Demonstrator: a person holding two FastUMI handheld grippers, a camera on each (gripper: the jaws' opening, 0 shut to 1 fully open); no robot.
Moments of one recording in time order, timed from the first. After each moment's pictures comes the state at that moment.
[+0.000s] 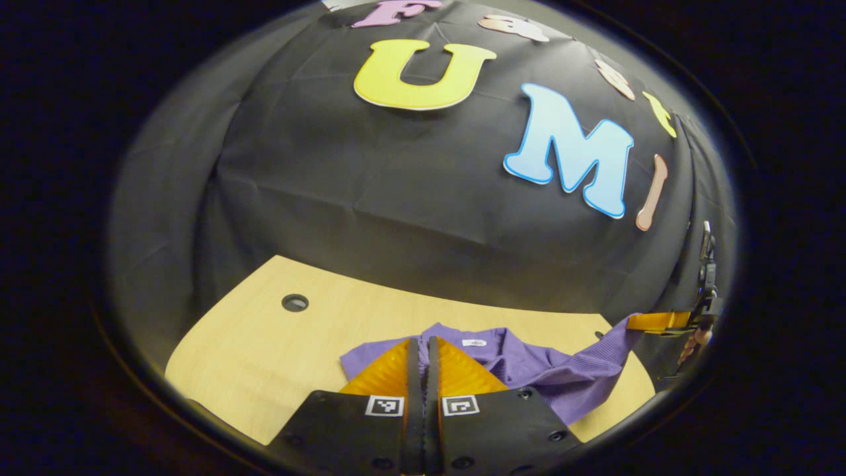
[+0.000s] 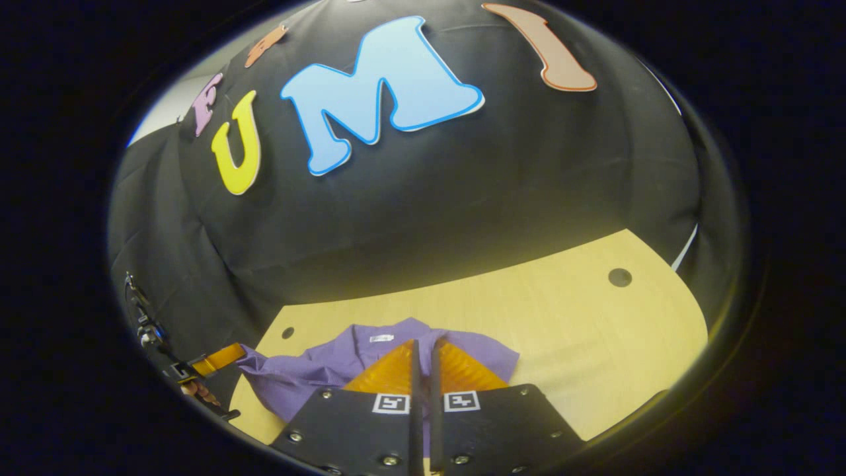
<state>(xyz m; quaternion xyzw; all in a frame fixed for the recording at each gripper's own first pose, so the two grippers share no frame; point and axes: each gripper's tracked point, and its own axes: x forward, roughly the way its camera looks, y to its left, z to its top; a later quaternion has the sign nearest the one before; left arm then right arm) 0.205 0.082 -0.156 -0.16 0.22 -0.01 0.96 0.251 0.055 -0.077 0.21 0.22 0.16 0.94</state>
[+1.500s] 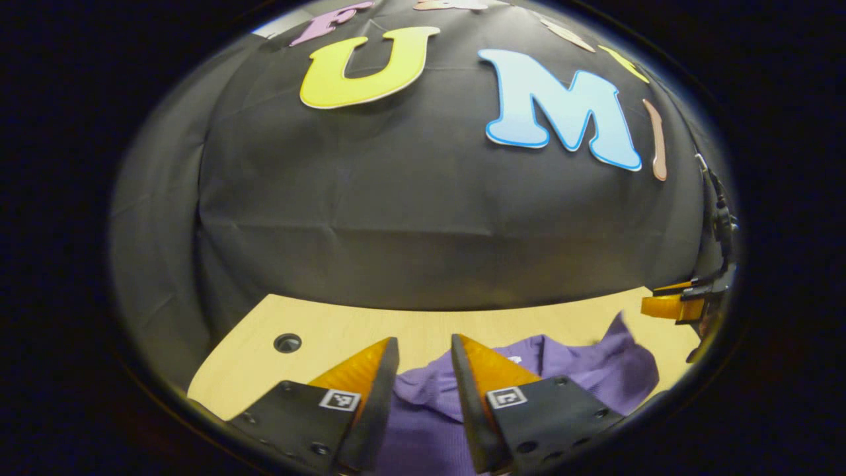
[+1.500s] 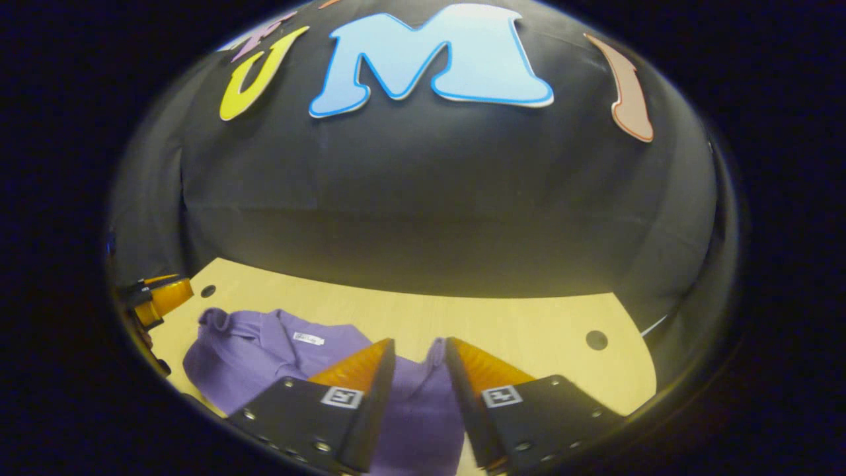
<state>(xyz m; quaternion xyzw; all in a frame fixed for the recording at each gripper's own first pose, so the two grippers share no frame) 0.274 0.060 -0.186 -0.06 0.21 0.01 0.98 0.318 0.066 -0.104 0.01 0.20 0.11 0.97</state>
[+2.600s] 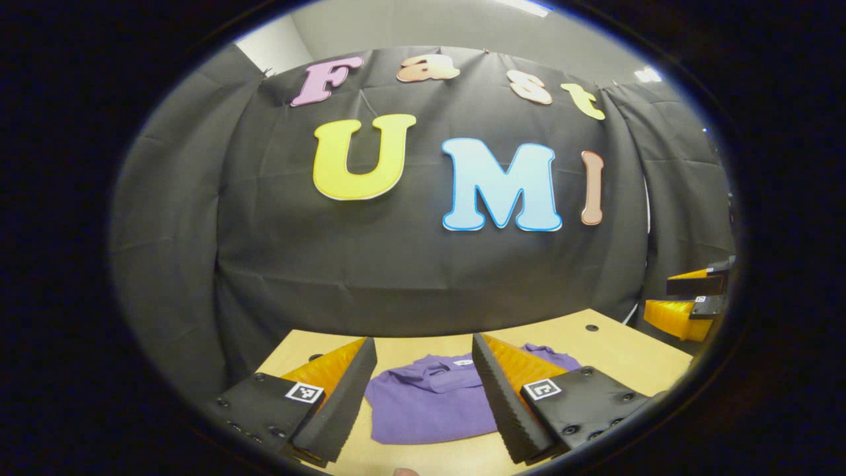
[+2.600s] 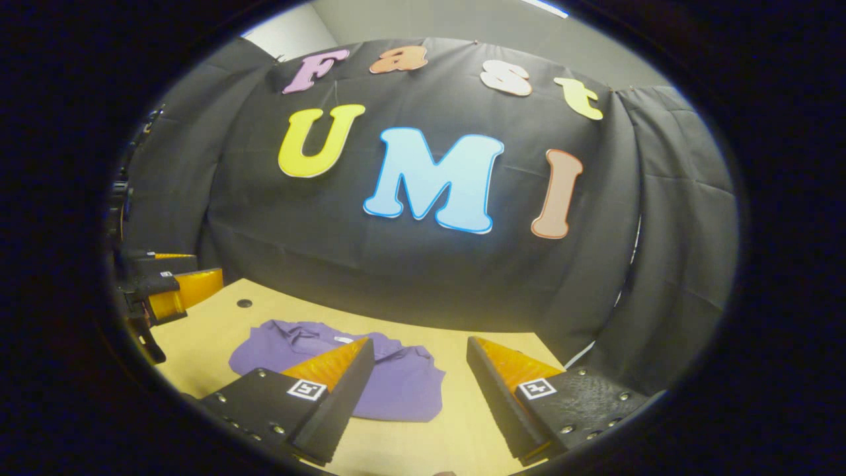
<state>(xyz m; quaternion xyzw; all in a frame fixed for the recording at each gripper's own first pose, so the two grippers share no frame) 0.081 0.044 -0.024 -0.03 0.10 -0.04 0.99 0.048 0.059 0.020 -0.03 0.04 0.04 1.00</state>
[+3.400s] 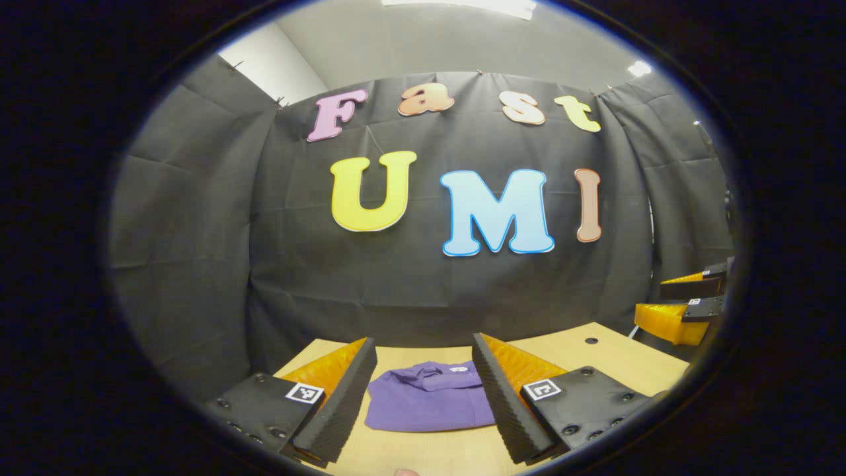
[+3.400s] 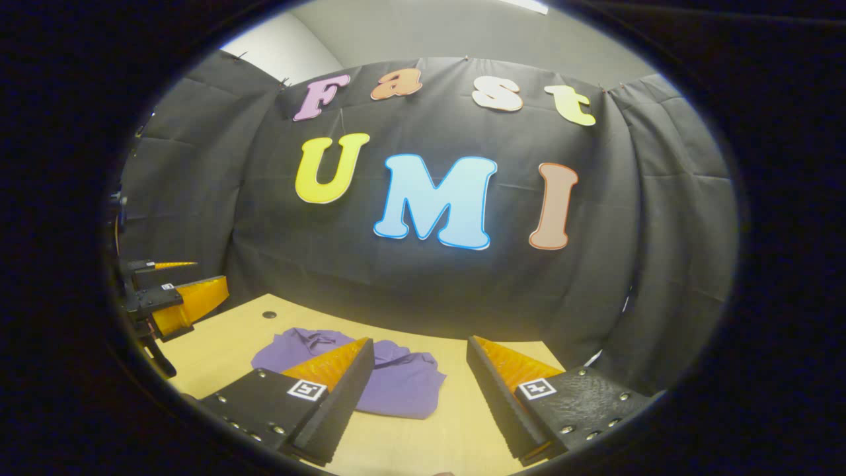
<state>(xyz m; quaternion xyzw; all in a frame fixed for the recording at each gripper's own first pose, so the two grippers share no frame) 0.010 -0.008 0.031 -0.02 0.06 0.03 1.00 0.015 0.020 0.027 -0.01 0.00 0.09 1.00</state>
